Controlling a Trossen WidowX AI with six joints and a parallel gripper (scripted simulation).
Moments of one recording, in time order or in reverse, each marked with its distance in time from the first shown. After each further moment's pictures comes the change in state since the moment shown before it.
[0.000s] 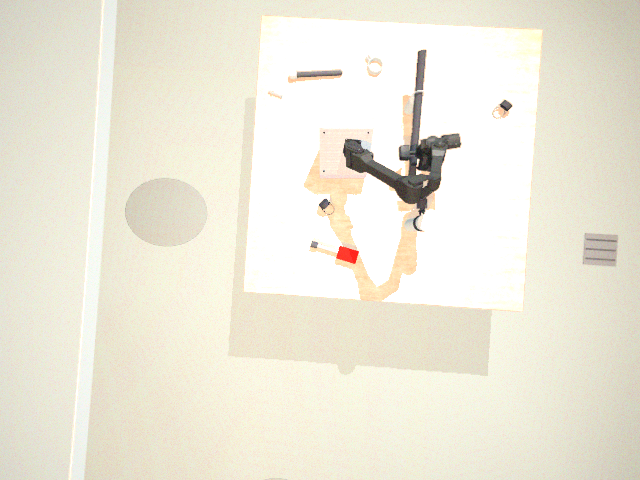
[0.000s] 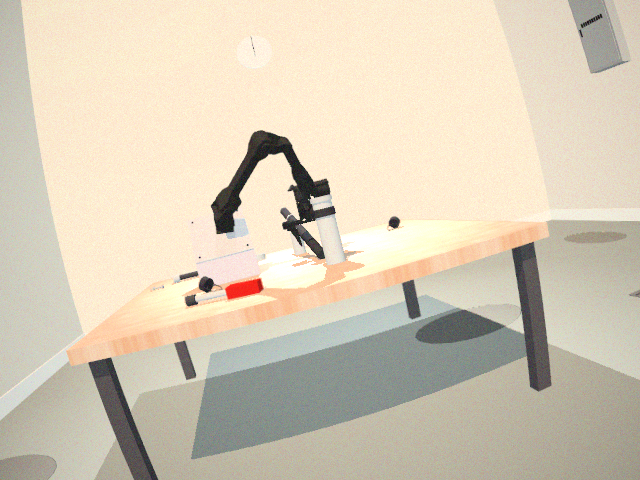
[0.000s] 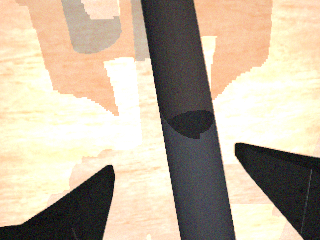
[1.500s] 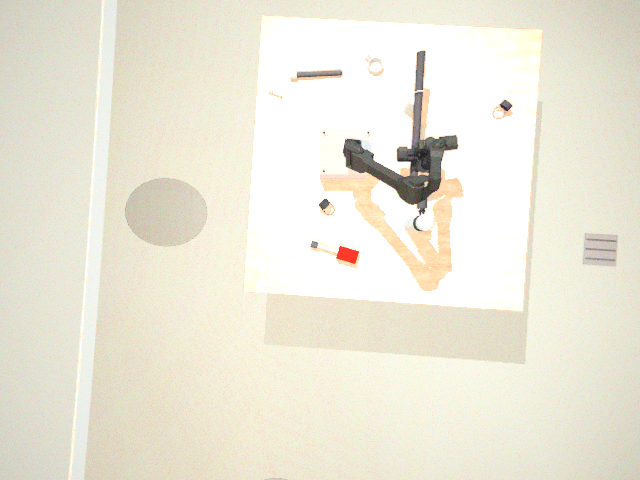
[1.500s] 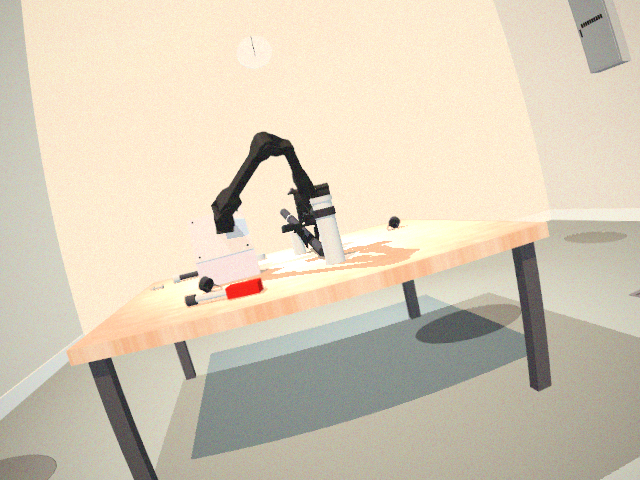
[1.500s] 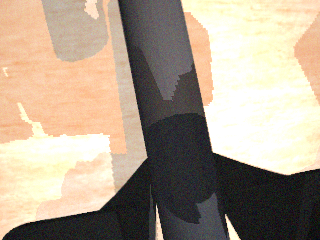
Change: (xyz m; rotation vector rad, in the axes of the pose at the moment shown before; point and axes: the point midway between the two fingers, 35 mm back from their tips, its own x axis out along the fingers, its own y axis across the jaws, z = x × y) arm 0.012 -0.007 0.004 0.008 -0.027 -0.025
